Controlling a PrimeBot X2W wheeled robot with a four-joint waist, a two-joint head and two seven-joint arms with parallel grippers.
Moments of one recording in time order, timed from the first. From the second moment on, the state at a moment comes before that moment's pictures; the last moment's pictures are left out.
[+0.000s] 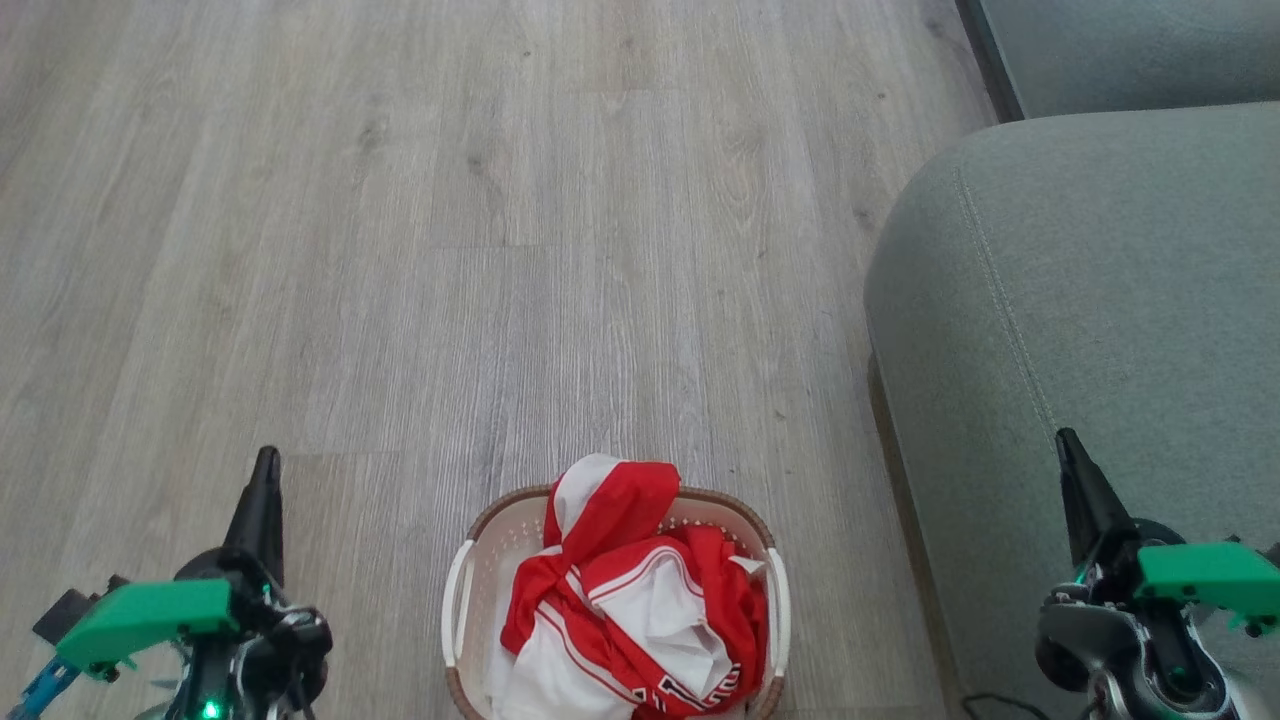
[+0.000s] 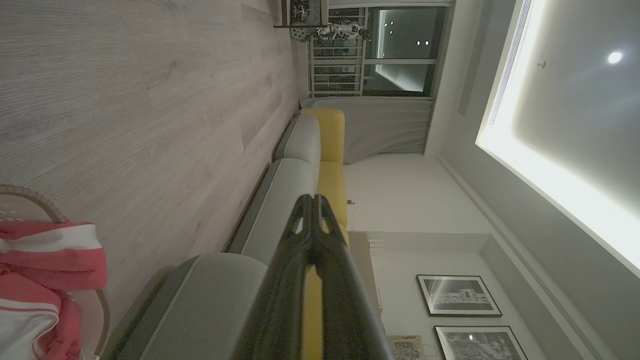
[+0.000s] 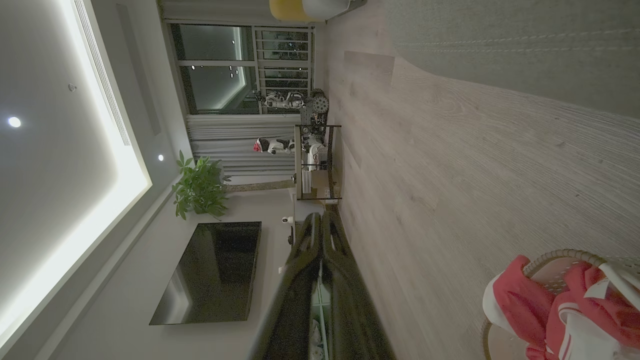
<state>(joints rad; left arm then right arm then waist) -0.06 0.04 0.08 0.27 -1.61 -0.12 0.11 -0.06 -0.05 -0.13 0.28 1.62 0.13 0.11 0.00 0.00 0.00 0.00</state>
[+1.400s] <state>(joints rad) 0.00 0.03 0.03 0.27 -1.49 -0.12 0.03 0.01 -0.07 -0.07 0.26 1.54 0.13 0.04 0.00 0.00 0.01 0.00</state>
